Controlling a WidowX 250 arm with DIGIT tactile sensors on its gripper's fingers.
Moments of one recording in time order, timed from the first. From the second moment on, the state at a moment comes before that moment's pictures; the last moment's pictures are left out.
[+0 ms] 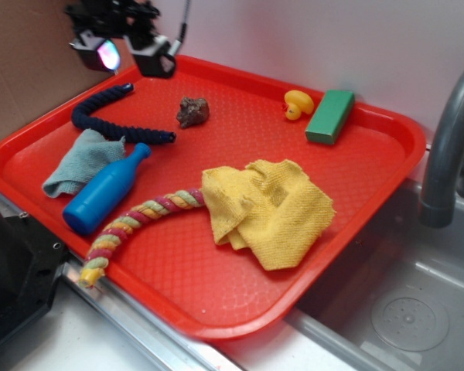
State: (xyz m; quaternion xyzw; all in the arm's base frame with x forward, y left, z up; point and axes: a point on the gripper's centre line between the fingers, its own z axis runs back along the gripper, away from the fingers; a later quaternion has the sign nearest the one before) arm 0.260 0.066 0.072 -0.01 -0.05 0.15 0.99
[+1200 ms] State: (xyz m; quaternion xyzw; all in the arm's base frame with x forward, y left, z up) arm 0.293 0.034 0.021 -0.01 -0.01 0.05 1.00
